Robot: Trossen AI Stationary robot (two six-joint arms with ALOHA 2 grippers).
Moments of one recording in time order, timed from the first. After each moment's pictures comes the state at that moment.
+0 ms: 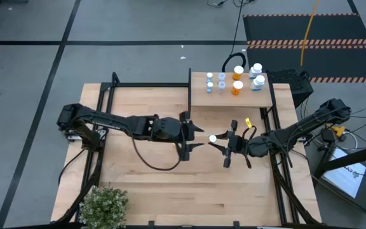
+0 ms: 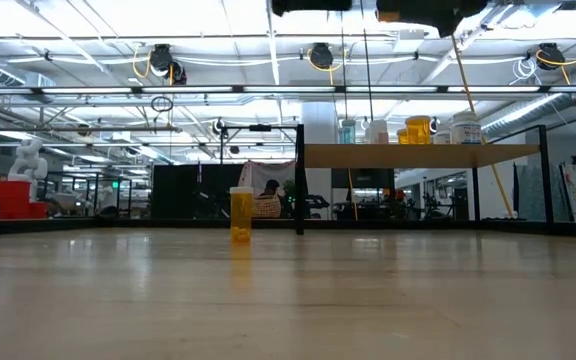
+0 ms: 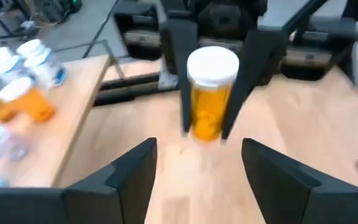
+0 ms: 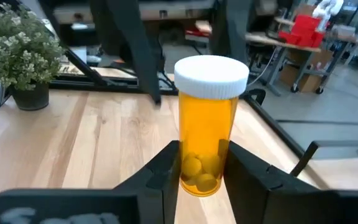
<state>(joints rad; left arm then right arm) -0.13 1.67 1.43 -0.16 -0.17 0.13 0.41 1.11 0.65 0.21 0.65 -0.01</state>
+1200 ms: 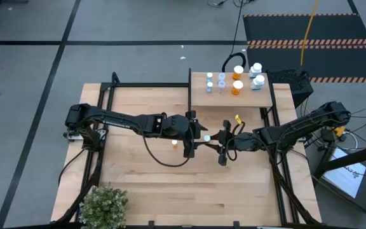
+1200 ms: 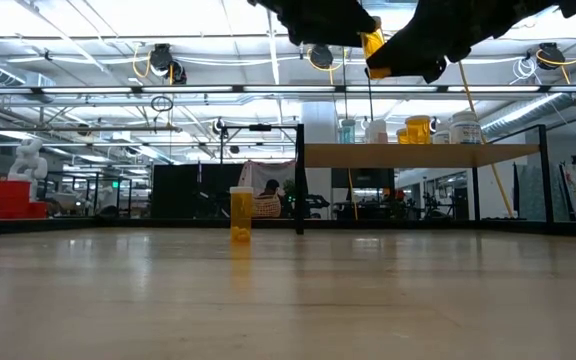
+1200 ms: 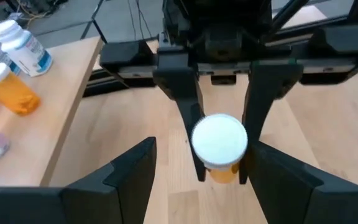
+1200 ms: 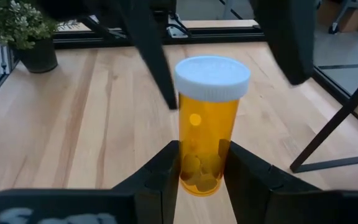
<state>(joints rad) -0.07 1.76 1.43 -0.14 -0.10 0.19 0.28 1.18 0.65 0.08 0.42 0.17</state>
